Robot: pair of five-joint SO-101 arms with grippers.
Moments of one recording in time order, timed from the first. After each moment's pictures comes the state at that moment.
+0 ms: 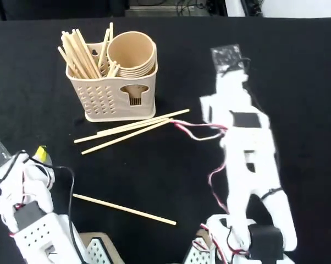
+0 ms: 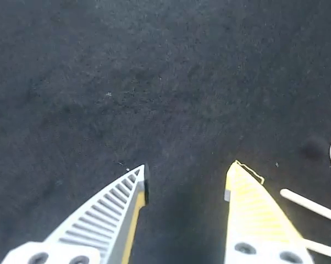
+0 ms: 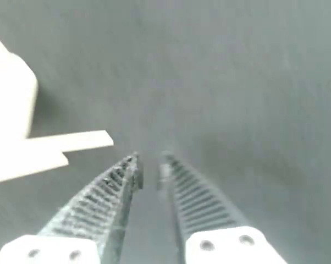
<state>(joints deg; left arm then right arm) -39.6 -89.1 91.5 45.1 7.7 -2.5 -21.6 39.2 36.5 7.7</state>
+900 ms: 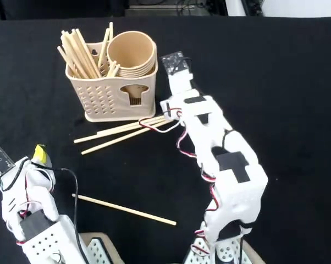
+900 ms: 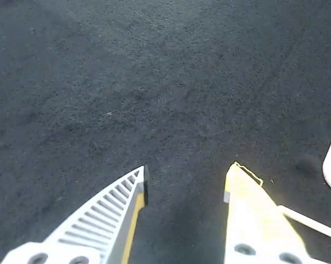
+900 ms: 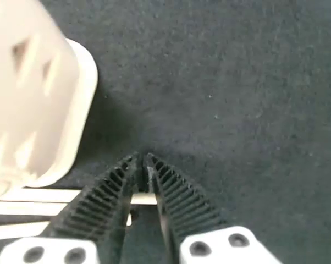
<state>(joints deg) -39.6 -103.5 96.4 48.7 7.7 -13.3 20.6 19.9 28.9 5.8</state>
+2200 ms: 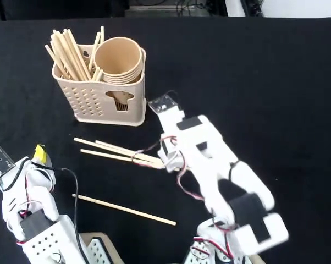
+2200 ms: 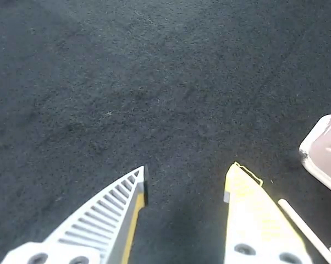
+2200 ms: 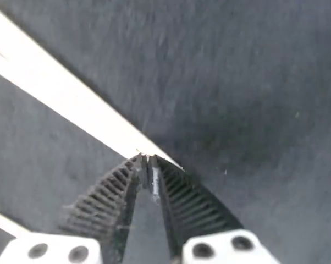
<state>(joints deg) -39.6 -103.5 96.4 48.7 7.7 -21.8 -7.2 43.5 61.4 5.8</state>
